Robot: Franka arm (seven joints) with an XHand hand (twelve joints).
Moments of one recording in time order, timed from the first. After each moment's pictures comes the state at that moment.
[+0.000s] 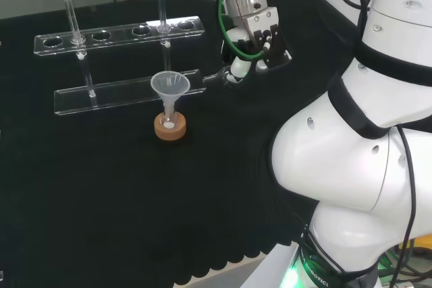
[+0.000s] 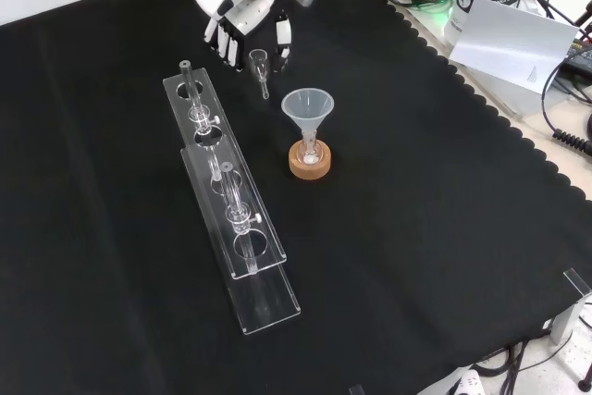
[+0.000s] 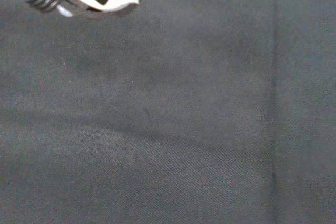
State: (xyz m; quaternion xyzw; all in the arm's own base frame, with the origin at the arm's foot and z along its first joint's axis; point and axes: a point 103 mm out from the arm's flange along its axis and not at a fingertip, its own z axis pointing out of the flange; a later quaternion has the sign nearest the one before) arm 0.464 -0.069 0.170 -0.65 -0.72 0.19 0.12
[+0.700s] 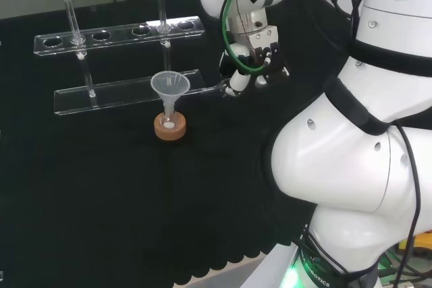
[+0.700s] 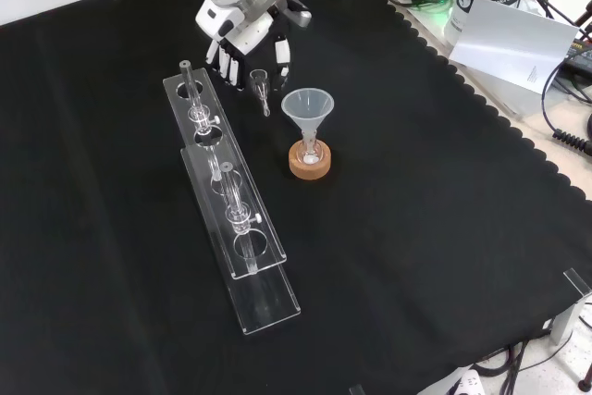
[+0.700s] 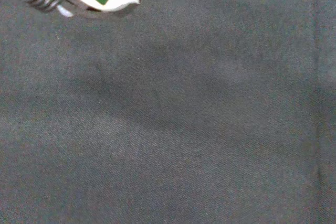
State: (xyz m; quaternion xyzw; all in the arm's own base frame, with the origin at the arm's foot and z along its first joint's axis) arm 0.469 -0.070 0.125 -0.64 -0.73 0.17 0.13
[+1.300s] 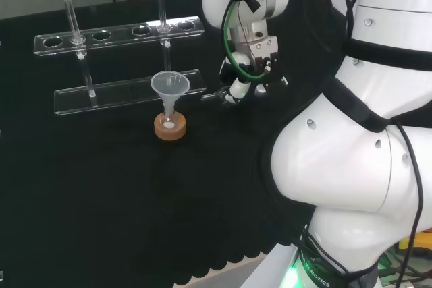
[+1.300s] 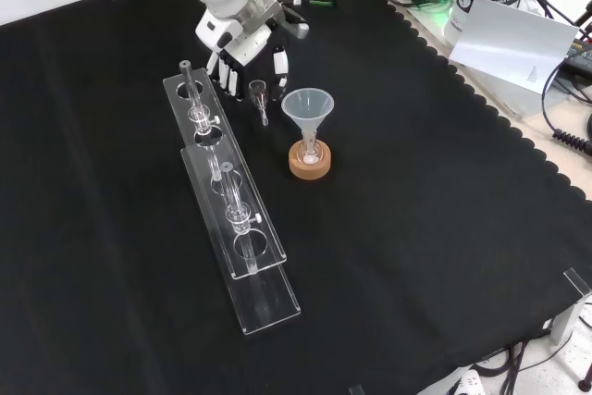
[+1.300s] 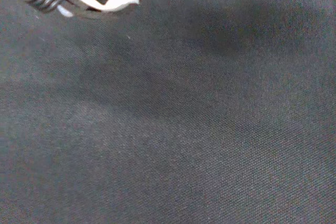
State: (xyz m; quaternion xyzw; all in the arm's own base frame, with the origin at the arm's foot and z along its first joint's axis) arm 0.474 -0.076 0.093 -0.65 -0.73 0.16 0.14
